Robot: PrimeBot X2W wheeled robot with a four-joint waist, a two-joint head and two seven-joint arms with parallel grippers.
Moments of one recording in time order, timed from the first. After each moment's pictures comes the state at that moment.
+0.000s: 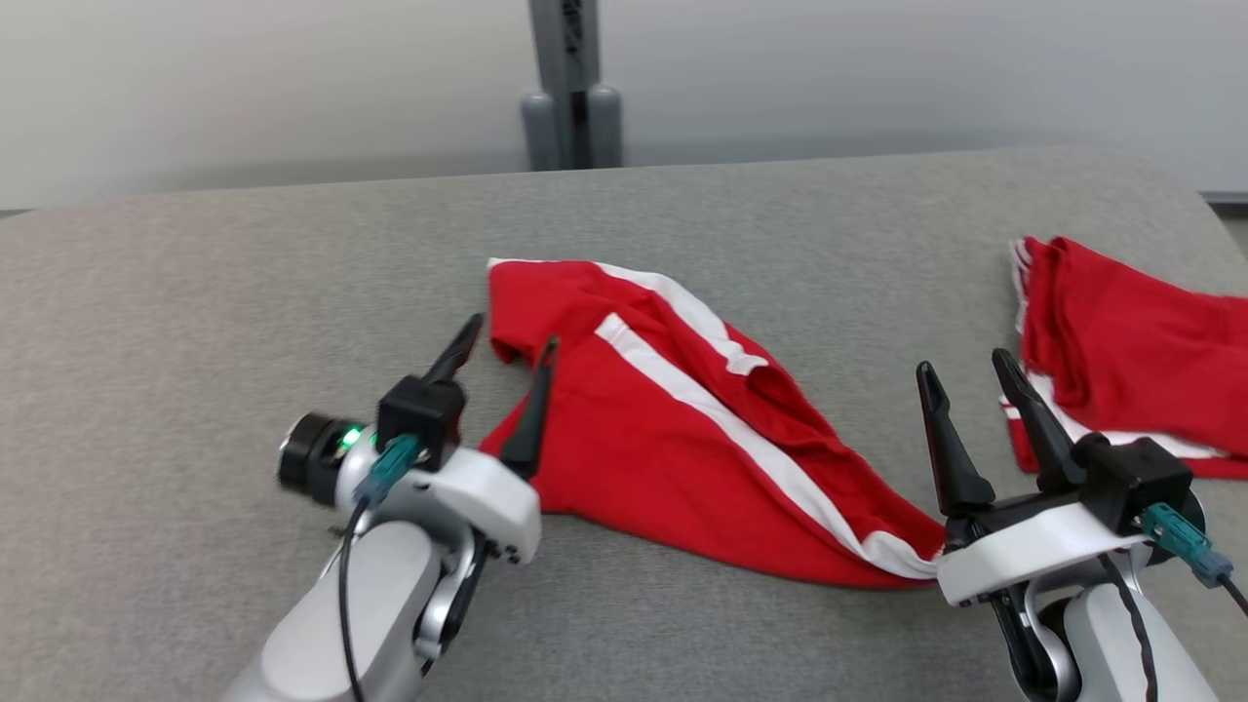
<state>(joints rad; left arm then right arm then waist) -0.55 0.17 -0.73 0.51 -0.52 0.19 -0.26 -0.25 -0.08 0.13 0.30 0.23 0.13 -0.26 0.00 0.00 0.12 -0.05</state>
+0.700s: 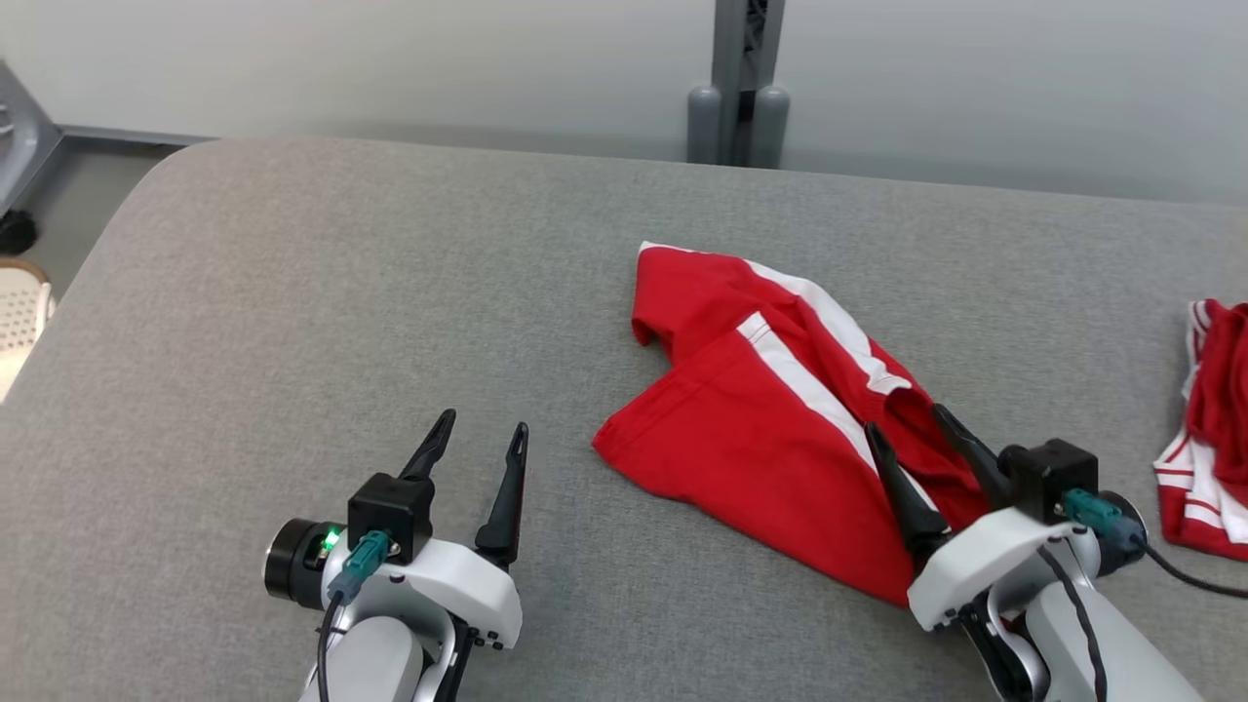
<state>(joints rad) -0.29 0.07 -0.38 0.48 -0.28 0.07 -0.26 -0.35 -0.17 0.37 0.57 0.36 0.13 -0.26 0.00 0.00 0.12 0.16</state>
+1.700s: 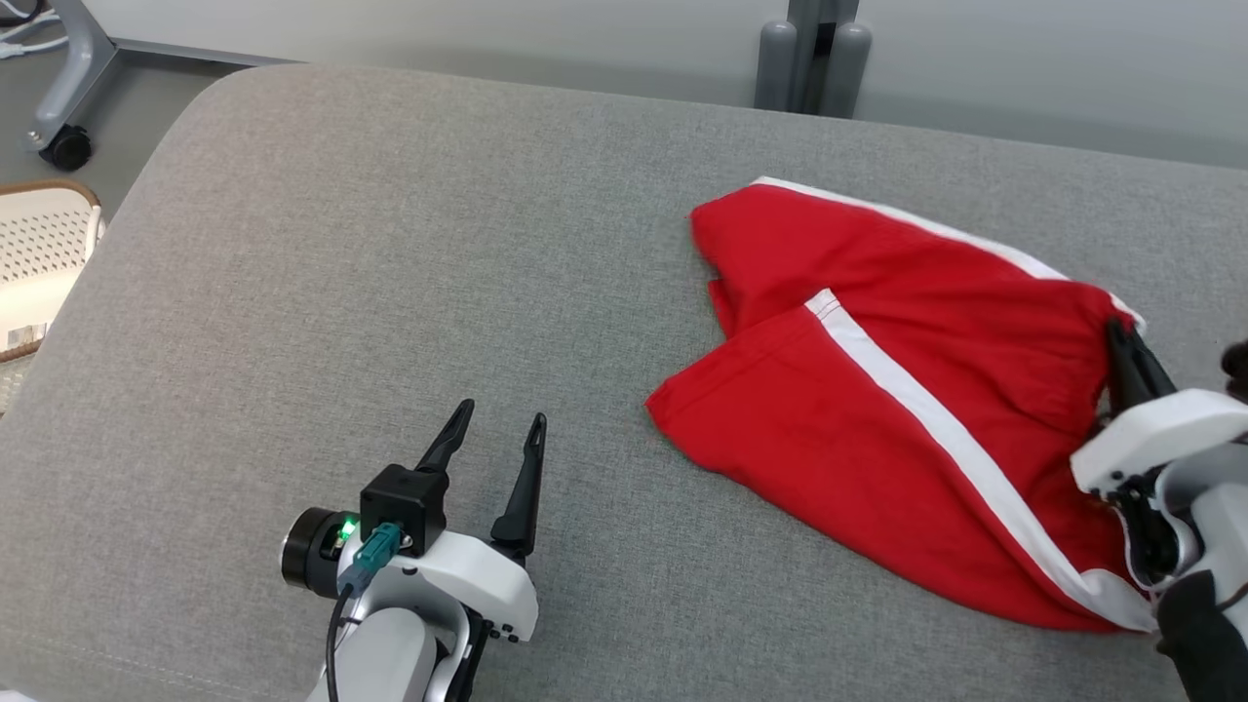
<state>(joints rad) -0.30 0.05 -0.38 0.48 -0.28 0.04 -0.26 -0.61 -0.26 0.17 0.93 0.57 0.13 -0.26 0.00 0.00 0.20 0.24</state>
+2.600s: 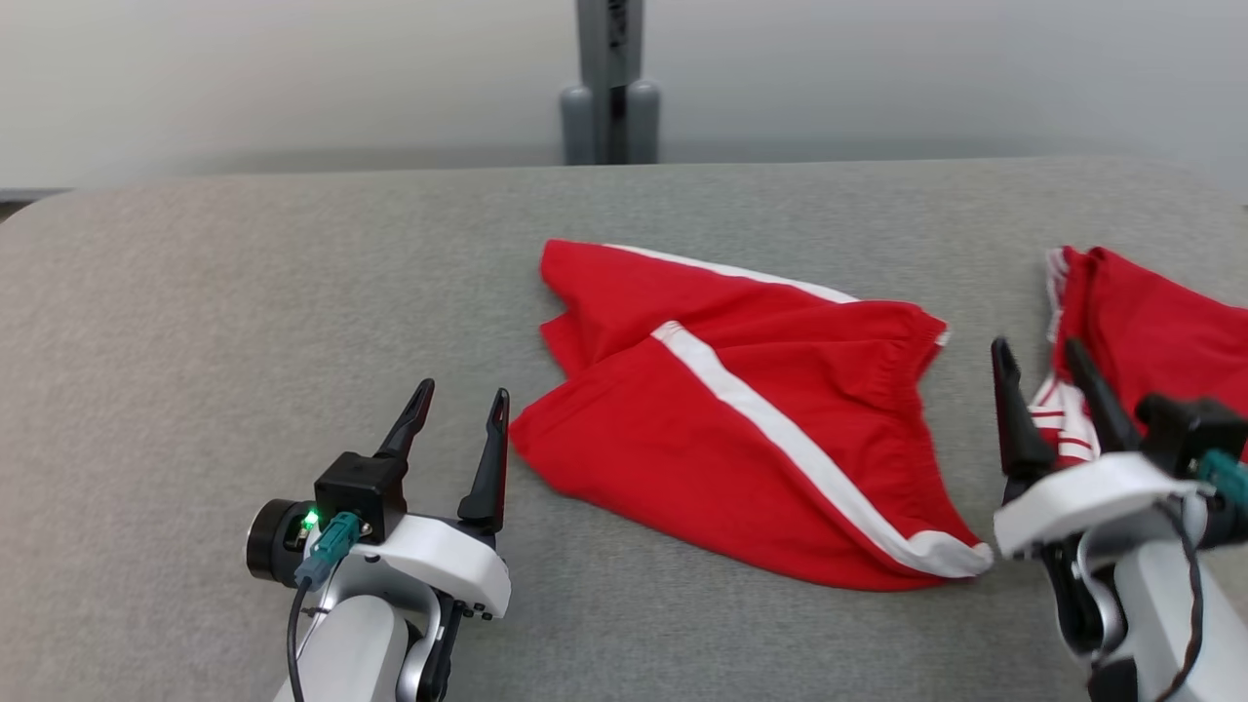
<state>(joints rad) -0.29 0.05 -0.30 0.44 -0.26 0.04 -0.26 -0.42 -0.14 0.07 0.59 0.32 0.13 -0.26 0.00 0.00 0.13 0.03</state>
